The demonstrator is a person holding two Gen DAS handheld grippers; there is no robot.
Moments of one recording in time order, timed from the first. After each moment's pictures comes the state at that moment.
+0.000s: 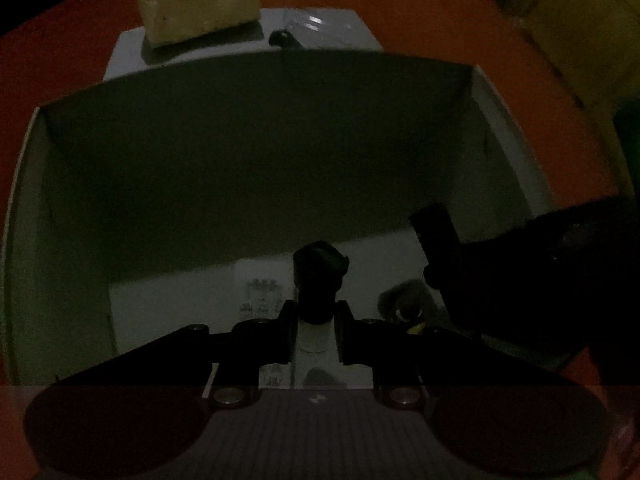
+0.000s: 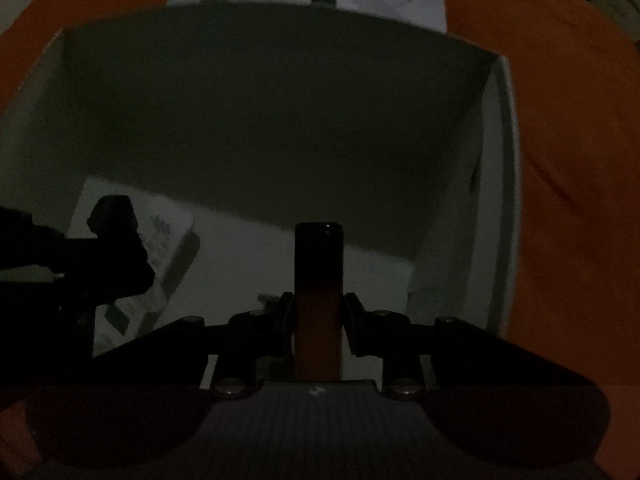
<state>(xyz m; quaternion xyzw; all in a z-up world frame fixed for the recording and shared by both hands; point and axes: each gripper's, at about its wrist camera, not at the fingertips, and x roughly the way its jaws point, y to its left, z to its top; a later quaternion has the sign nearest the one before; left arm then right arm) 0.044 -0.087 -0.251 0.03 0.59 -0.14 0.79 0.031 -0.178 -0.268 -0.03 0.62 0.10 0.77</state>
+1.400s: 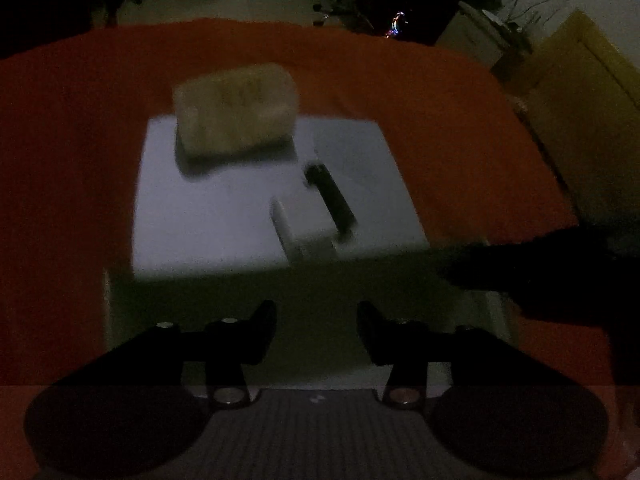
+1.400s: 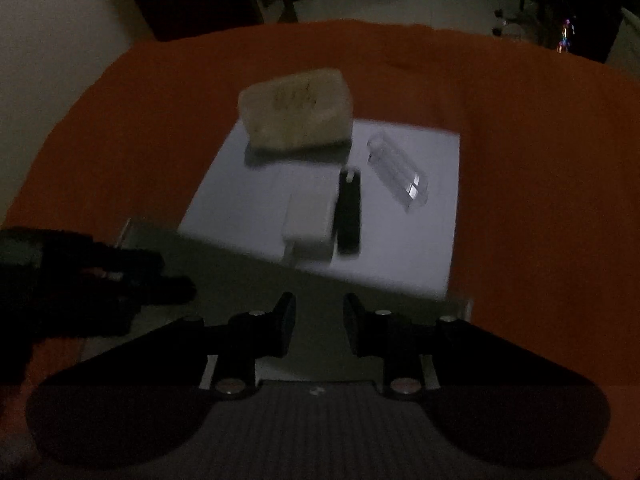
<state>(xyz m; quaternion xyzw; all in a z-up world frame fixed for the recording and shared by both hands) 0.153 -0.042 -0.162 -0.01 0.55 -0.16 0.82 0.135 -0.218 -0.145 0.03 0.54 0.17 0.83</state>
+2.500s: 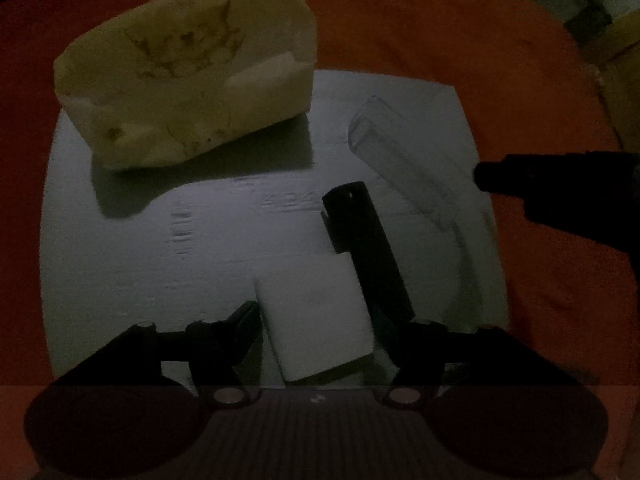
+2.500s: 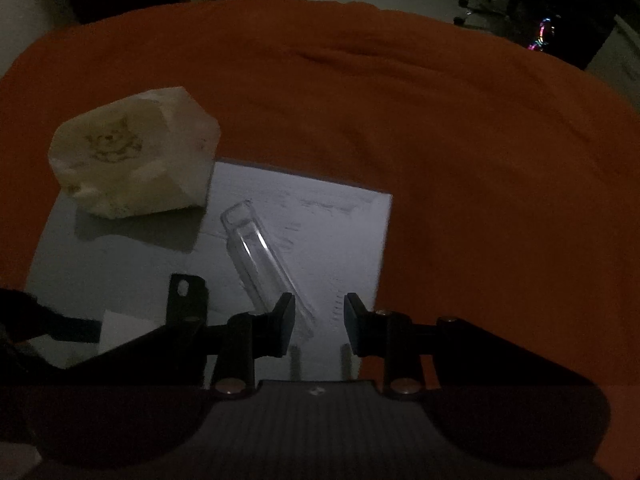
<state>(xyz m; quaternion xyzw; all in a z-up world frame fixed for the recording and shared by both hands) 0.291 -0.098 -0.287 -0.03 0.66 -0.12 0.74 0.313 -0.247 -0.253 -0.04 0.57 0.10 0.82</state>
